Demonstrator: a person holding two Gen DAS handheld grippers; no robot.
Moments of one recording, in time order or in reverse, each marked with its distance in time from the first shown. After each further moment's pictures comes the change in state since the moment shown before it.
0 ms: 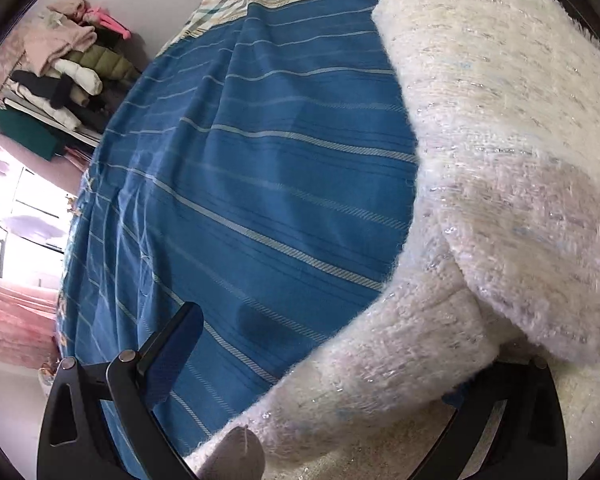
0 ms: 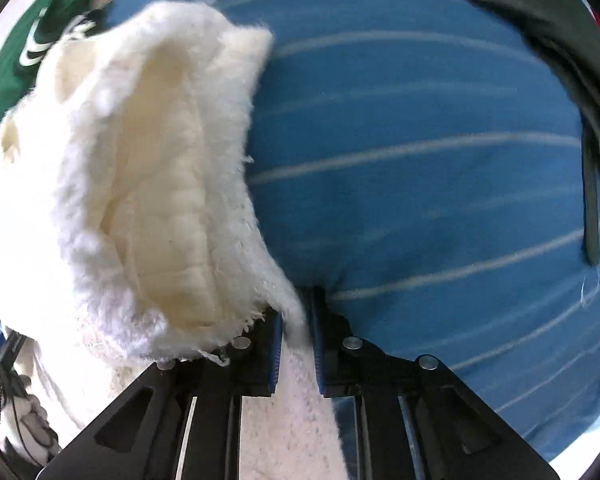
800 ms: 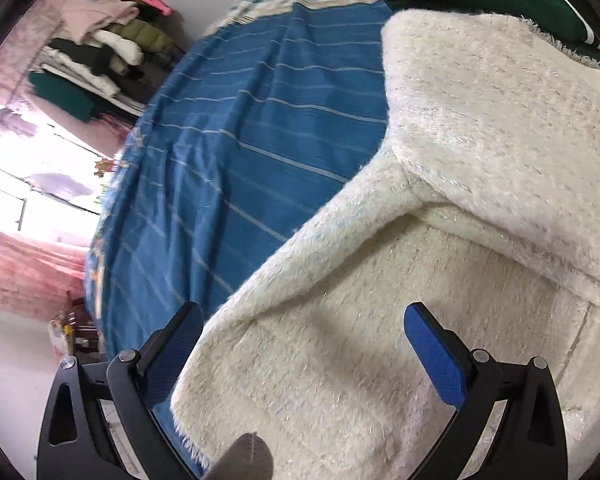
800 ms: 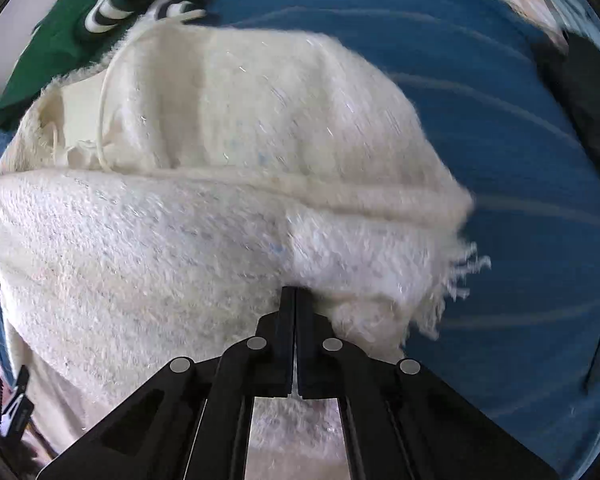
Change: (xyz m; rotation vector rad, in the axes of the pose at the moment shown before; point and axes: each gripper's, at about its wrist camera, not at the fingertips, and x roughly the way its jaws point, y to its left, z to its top) left arm -0.088 -0.005 -0.053 -0.106 0.049 0.106; right arm -0.017 0.082 0.062 -0.263 -0.096 0.048
